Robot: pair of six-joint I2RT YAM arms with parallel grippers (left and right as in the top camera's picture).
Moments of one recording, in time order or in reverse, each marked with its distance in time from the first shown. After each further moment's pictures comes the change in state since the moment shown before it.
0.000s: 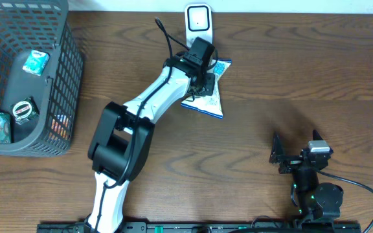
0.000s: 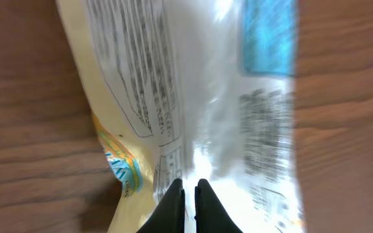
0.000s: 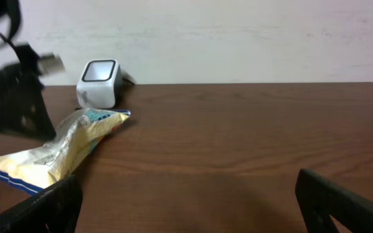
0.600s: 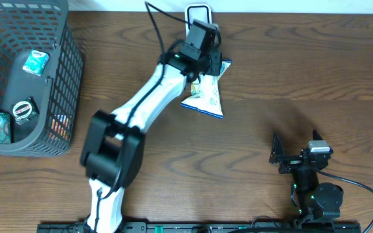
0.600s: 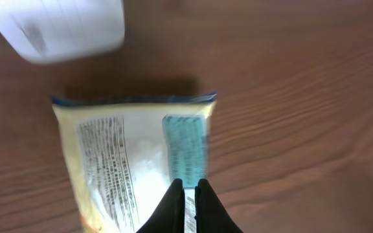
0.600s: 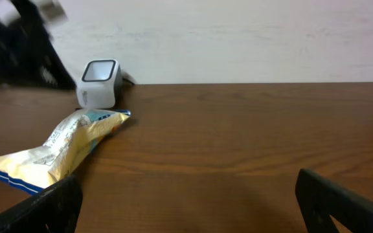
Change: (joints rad) left arm 0.002 -0.032 0.023 0.234 -0.006 -0.005; right arm 0.000 0.000 0.000 0.000 0.000 0.000
